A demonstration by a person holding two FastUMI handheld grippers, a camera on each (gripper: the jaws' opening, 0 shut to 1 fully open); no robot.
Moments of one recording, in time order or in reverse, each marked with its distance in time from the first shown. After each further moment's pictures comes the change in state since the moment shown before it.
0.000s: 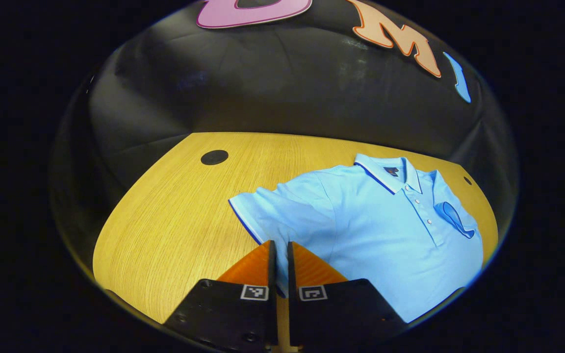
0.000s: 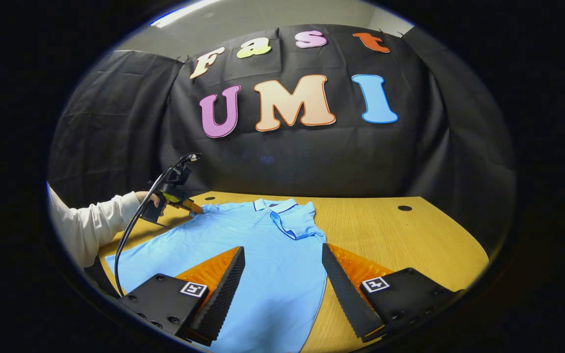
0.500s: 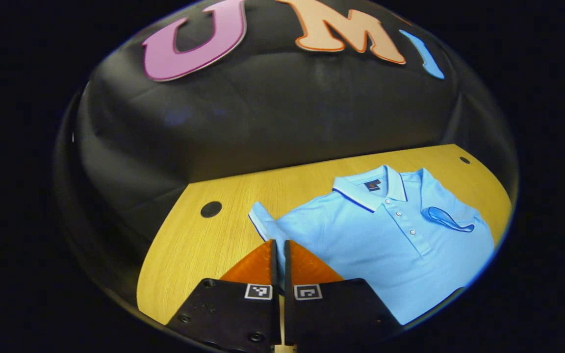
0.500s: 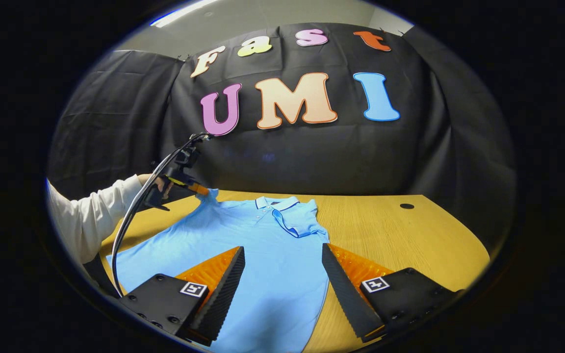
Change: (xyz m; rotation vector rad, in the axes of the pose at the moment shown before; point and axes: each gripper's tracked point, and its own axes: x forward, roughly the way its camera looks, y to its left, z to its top) left arm -0.029 -0.058 0.072 0.293 -0.119 0.030; right arm 0.000 0.003 -0.003 0.006 0.008 0.009
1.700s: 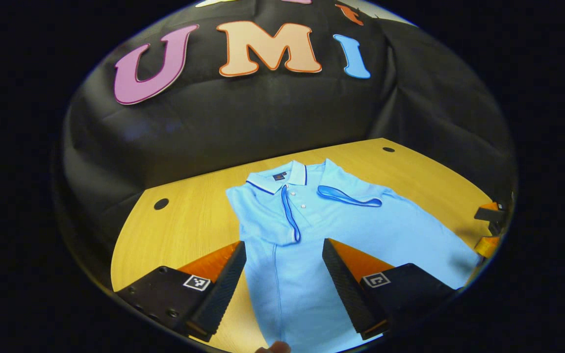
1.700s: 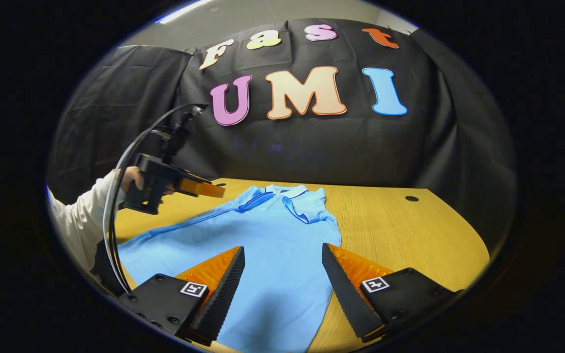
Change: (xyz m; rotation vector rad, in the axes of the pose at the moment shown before) left arm -0.140 -0.108 -0.061 0.013 -0.076 -0.250; right arm -0.035 0.021 -0.032 -0.018 0.091 0.043
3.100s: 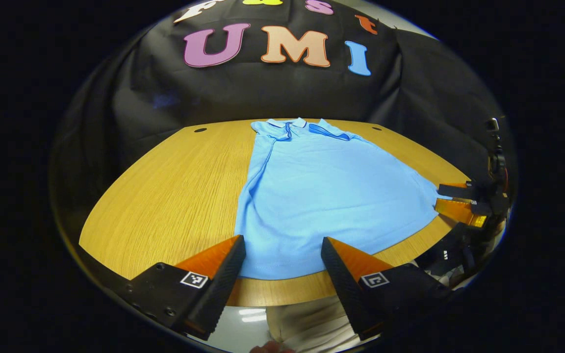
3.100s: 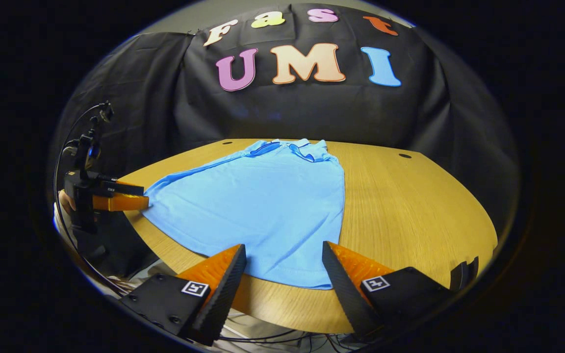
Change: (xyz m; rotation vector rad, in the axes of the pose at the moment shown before) left arm -0.163 -0.056 -0.177 -0.176 0.045 0.071; right arm -0.068 0.030 -0.100 -0.015 0.157 -0.010
